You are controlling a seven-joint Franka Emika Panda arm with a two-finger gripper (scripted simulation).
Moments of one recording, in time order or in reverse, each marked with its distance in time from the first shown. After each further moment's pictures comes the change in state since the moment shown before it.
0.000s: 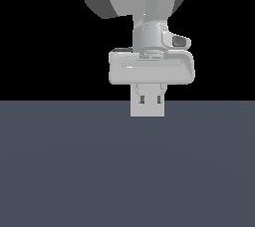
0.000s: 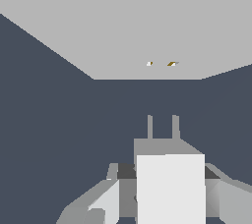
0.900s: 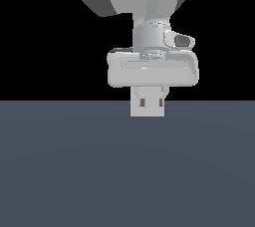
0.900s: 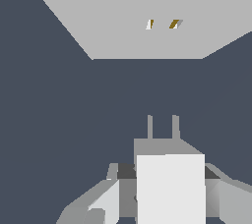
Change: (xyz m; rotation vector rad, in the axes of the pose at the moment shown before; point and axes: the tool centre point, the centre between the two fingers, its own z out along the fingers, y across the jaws) arm -0.018 0.000 0.007 -0.001 0.001 0.008
